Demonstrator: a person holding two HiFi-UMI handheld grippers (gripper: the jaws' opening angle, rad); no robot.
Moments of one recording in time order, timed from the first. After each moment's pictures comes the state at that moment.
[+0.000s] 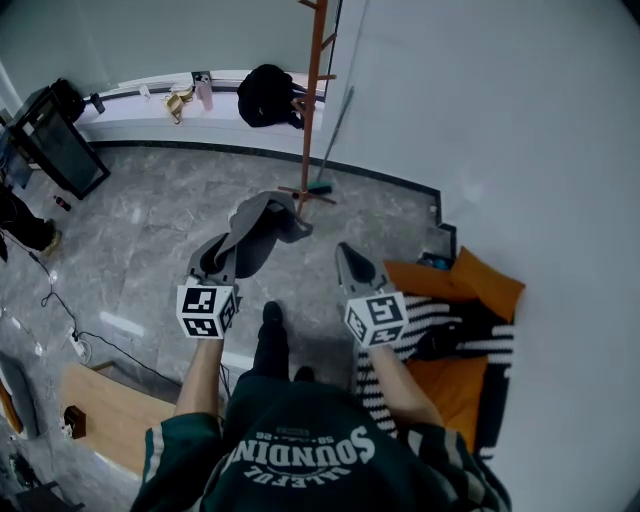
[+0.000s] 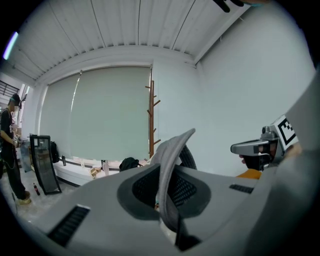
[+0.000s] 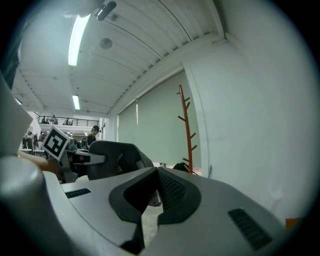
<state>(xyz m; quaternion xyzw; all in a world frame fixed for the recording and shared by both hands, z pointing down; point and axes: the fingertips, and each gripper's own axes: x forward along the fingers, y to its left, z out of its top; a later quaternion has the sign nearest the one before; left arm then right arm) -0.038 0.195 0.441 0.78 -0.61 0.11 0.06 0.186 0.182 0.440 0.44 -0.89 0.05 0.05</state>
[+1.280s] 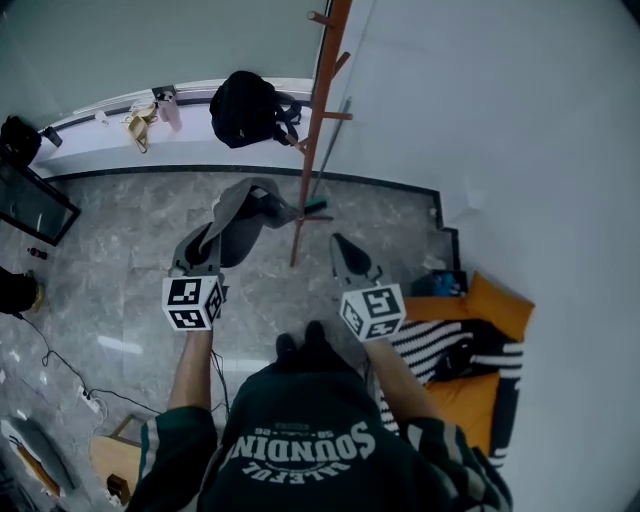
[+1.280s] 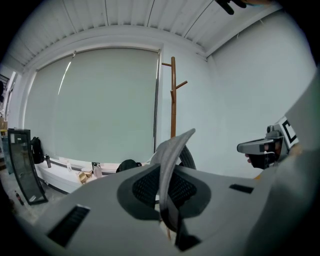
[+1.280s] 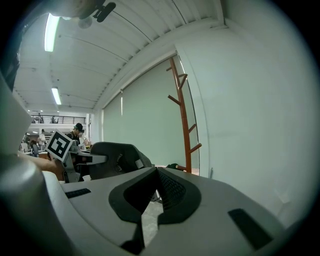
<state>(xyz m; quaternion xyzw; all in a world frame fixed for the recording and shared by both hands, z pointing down) -0.167 -0.110 0.456 0.81 -0.57 0.11 0.09 0.070 -0.089 0.447 0.50 -0.86 0.07 0.06</state>
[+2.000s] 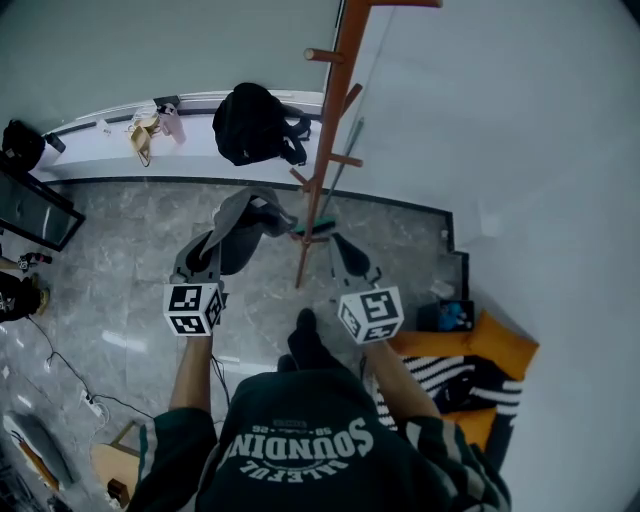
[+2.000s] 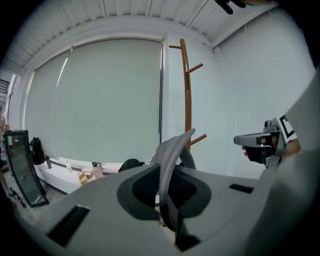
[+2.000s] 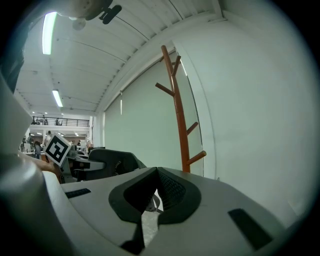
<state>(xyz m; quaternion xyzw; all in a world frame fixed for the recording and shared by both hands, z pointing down) -0.169 -0.235 0.477 0.79 -0.59 0.13 0.10 0.068 -0.235 0.451 0.48 -0.88 0.06 0.05</state>
